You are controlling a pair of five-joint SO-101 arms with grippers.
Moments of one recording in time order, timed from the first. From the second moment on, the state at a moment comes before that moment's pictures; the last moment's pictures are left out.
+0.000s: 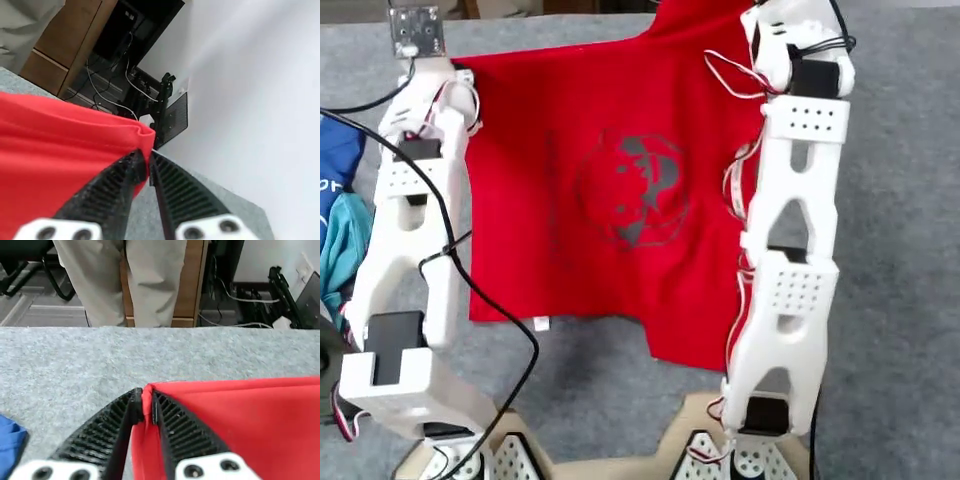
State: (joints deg) left arm -9.9 4.8 7.7 16.9 -11.4; right arm 2.2 48.1 -72.7 50.4 28.6
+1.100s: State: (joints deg) left arm -6.9 4.6 -1.1 75.6 -11.4; right arm 6.9 32.9 -74.6 101.5 40.4
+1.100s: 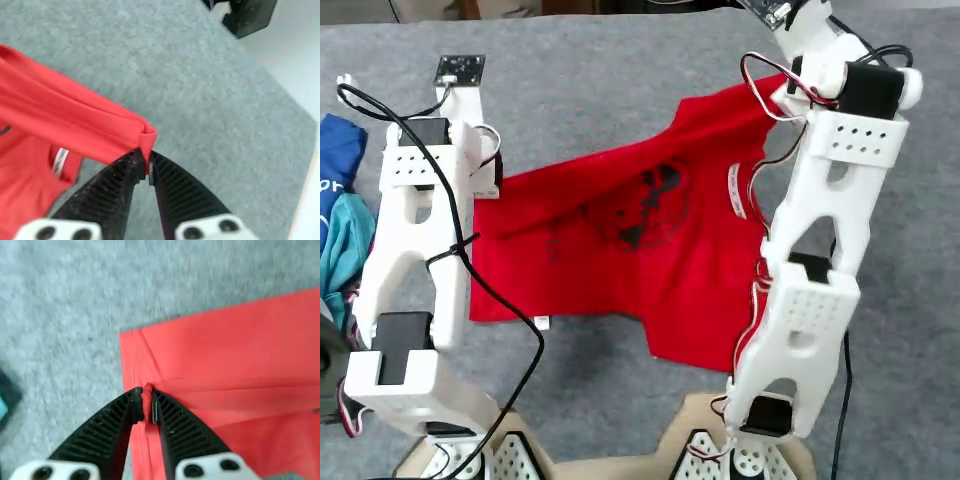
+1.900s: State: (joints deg) left arm -5.5 -16.6 20.9 73.4 -11.4; right arm 7.0 -21.2 16.7 84.4 43.1
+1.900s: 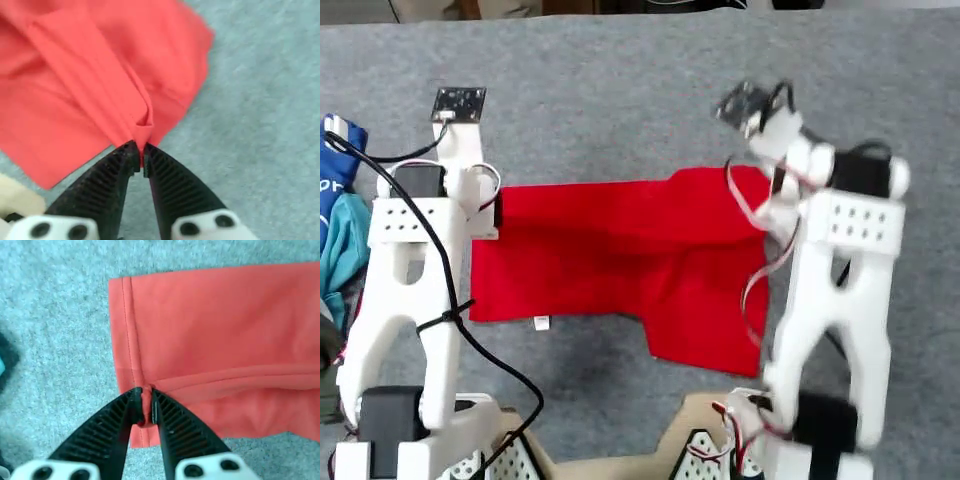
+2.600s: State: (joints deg) left arm -5.5 -17.3 38.2 67.3 -11.4; right arm 7.1 -50.2 61.2 75.4 44.5
